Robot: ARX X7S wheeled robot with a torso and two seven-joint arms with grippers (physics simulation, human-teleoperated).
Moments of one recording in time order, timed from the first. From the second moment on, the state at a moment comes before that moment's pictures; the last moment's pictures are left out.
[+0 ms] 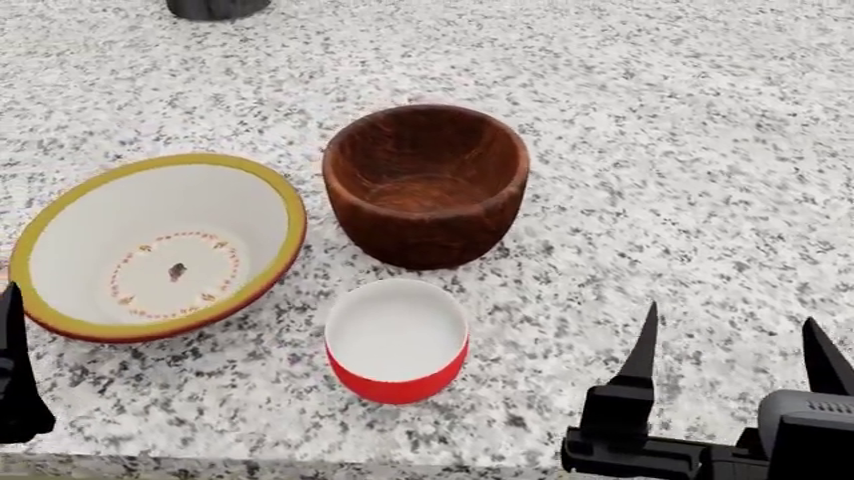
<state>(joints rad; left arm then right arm) -0.25 -0.37 -0.24 0.85 -0.62 -1.00 -0.30 0.17 0.29 0.17 -0.82 0.40 0.84 0.24</state>
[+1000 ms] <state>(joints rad) -0.25 -0.40 -0.24 0.84 -0.65 -1.01 -0.31 0.17 0.35 0.26 -0.84 0.45 0.88 0.27</state>
